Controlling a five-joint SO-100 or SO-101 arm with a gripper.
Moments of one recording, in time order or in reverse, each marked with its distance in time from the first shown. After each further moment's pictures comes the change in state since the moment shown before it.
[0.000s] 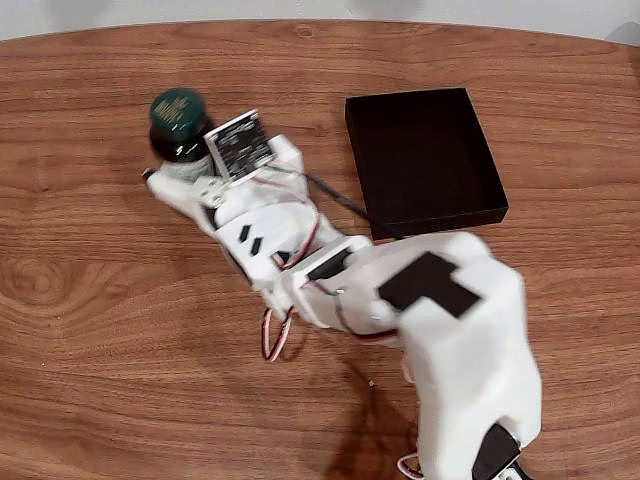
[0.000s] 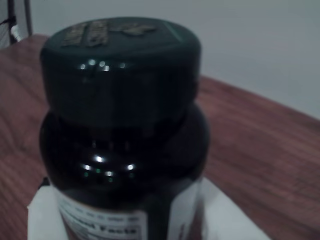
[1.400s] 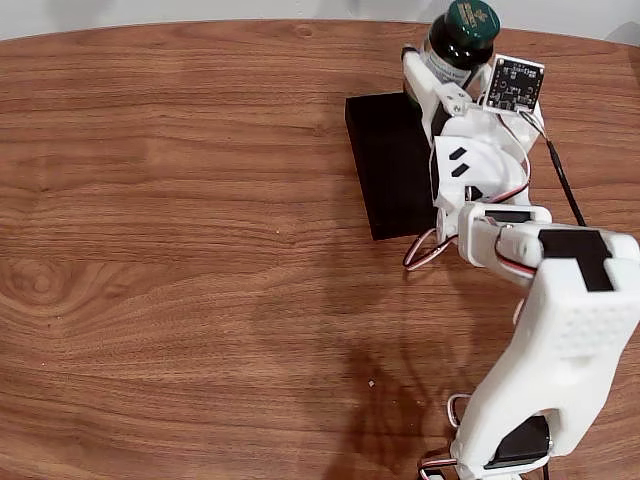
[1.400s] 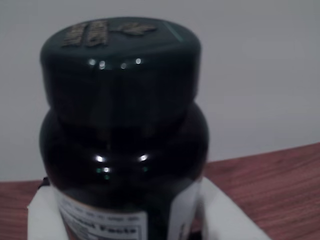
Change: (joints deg) arm 36.4 3.6 3.9 -7.3 -5.7
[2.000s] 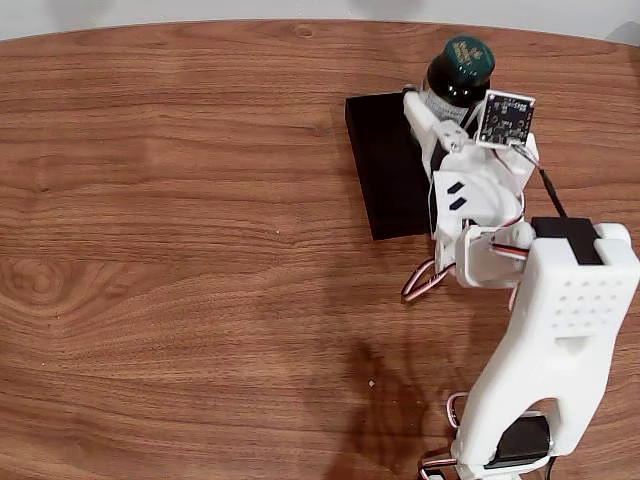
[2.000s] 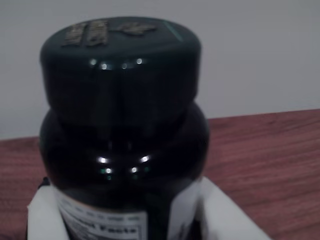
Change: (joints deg) arm 0.3 -7.0 5.4 -7.9 2.8
